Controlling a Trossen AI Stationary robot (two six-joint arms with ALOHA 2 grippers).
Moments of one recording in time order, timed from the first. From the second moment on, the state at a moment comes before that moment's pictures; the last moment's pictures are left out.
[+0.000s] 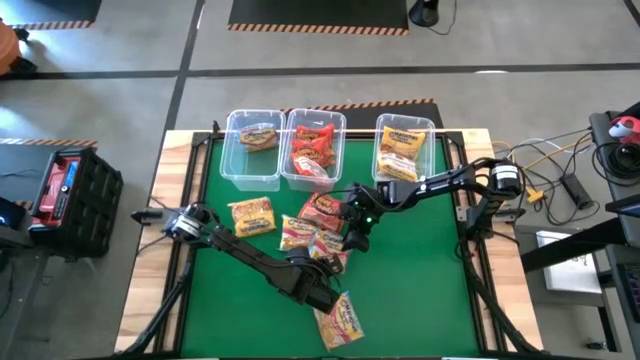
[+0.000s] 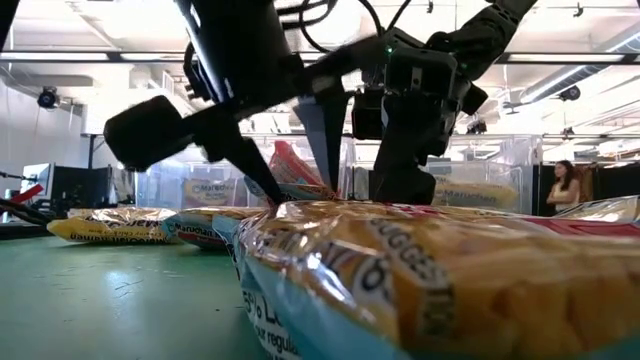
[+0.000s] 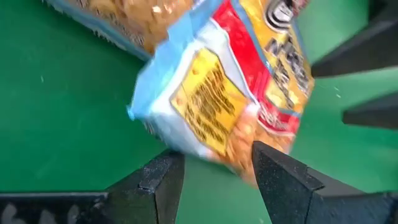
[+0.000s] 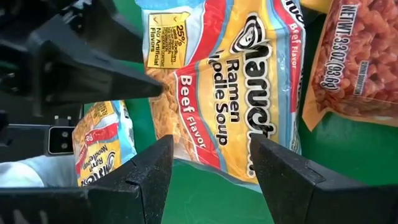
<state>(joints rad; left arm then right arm) -0.46 2.14 1.63 -0.85 -0.58 -2.37 -0.11 1.74 0.95 -0.09 -0.62 0.40</state>
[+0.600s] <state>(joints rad) -0.44 2.14 1.56 -0.85 -0.47 -2.38 -0.11 1.74 0.98 -0.10 -0.69 0.41</state>
